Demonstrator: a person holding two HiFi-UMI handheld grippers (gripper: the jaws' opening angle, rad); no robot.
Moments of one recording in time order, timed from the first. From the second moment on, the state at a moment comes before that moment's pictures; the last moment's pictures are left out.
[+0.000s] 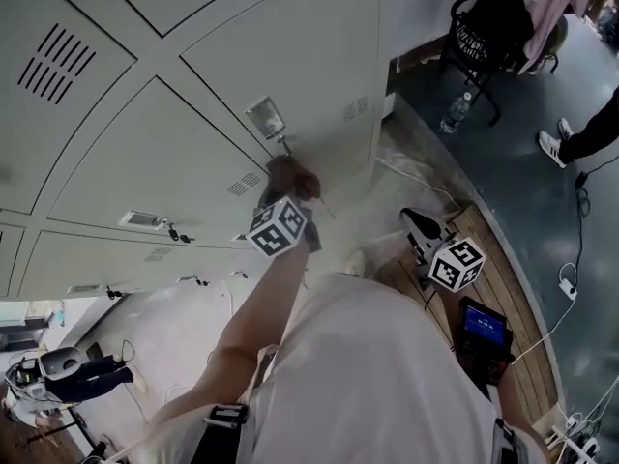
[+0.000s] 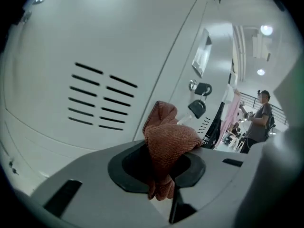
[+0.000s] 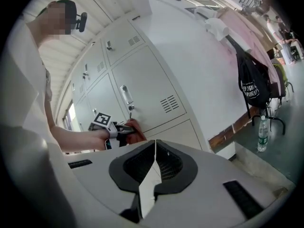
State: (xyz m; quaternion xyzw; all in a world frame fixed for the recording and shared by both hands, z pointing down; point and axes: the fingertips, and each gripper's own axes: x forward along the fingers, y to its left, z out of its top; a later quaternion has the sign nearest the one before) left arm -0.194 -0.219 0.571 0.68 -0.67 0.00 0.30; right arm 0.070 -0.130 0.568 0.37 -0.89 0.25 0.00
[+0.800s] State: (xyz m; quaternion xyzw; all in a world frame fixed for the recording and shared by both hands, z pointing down) left arm -0.073 -0.304 0.534 0.77 -0.61 0.07 0.17; right arm 0.112 -0.130 0.573 0.43 -0.87 0.26 0.00
